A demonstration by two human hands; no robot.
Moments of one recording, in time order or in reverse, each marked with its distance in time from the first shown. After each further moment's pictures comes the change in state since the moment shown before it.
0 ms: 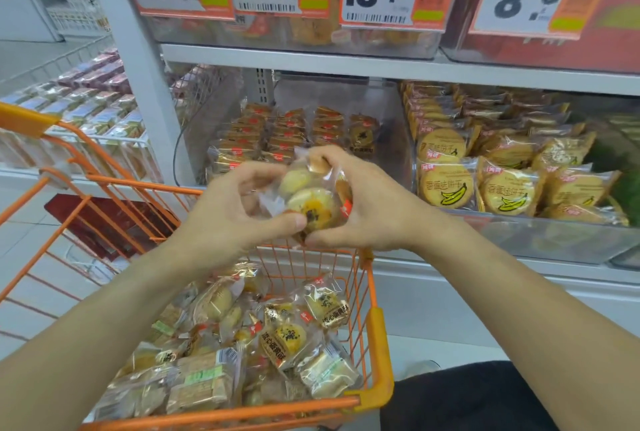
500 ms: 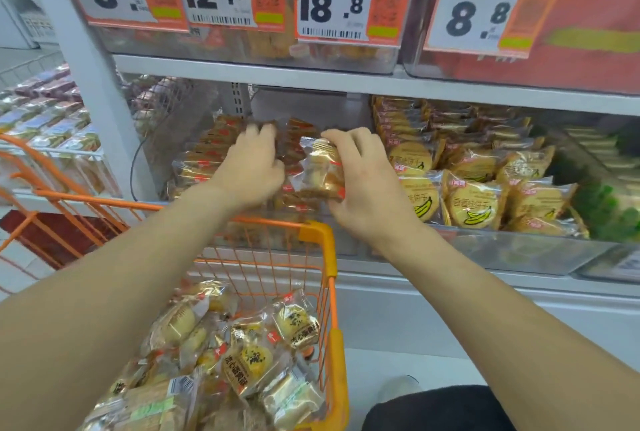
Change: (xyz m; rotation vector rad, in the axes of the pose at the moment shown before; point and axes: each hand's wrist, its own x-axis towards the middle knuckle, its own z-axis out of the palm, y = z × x) left_hand 0.119 0.000 0.036 0.733 0.070 0.079; right_hand -0.001 0.043 -0.011 -0.438 0.422 0.097
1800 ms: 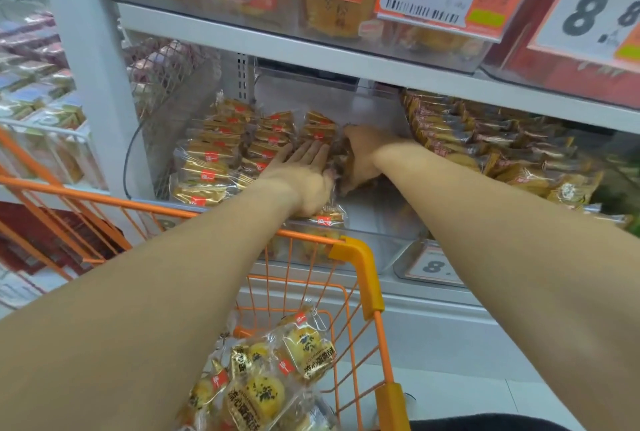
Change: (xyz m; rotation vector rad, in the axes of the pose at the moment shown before) left_hand 0.051 -0.027 0.065 0.297 -0.294 0.100; right_hand 0.129 0.043 0.068 -0.512 -0.700 0.310
